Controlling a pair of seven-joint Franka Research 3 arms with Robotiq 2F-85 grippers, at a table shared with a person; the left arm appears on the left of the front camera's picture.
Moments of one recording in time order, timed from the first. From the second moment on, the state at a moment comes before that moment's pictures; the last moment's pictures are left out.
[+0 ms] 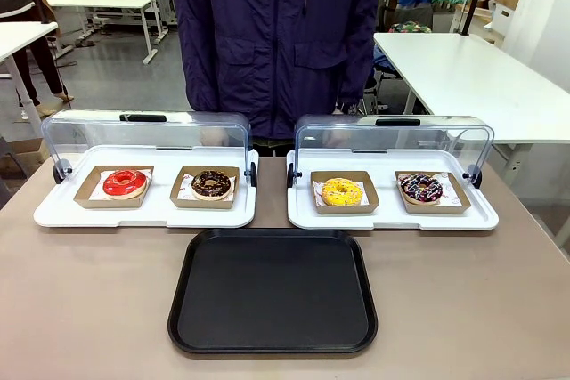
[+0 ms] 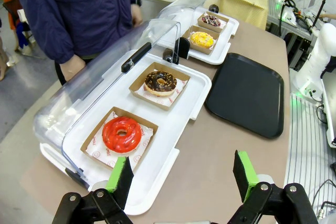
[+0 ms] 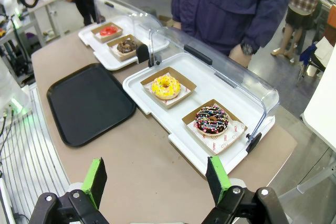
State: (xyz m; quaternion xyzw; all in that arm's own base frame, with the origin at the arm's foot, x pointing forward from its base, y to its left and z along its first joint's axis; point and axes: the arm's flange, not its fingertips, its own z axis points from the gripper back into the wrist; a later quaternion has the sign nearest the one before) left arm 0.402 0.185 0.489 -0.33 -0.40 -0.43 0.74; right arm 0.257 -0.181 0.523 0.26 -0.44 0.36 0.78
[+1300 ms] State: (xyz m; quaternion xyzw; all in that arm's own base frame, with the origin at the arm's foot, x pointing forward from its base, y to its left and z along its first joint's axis) left arm 0.402 0.185 0.489 -0.33 -0.40 -0.43 0.74; right arm 0.257 -0.181 0.523 0.26 -0.44 0.36 0.78
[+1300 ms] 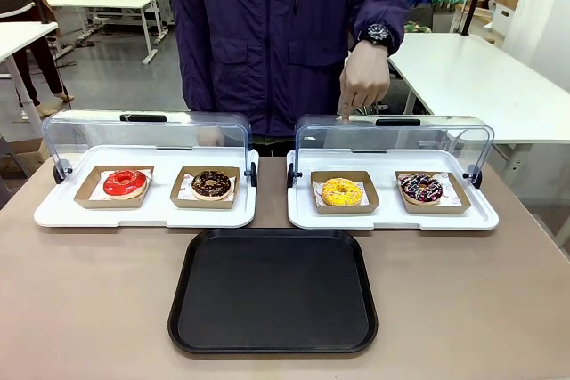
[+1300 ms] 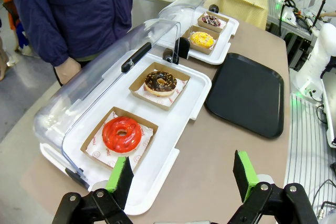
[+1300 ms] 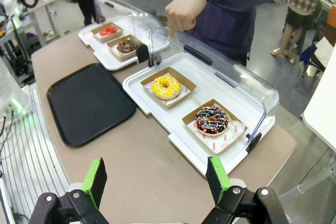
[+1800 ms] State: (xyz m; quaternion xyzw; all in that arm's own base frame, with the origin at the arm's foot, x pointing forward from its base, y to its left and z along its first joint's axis) left arm 0.402 0.185 0.489 -0.33 -0.40 -0.43 0.74; right arm 0.257 -0.181 0.523 0.26 -0.44 0.36 0.78
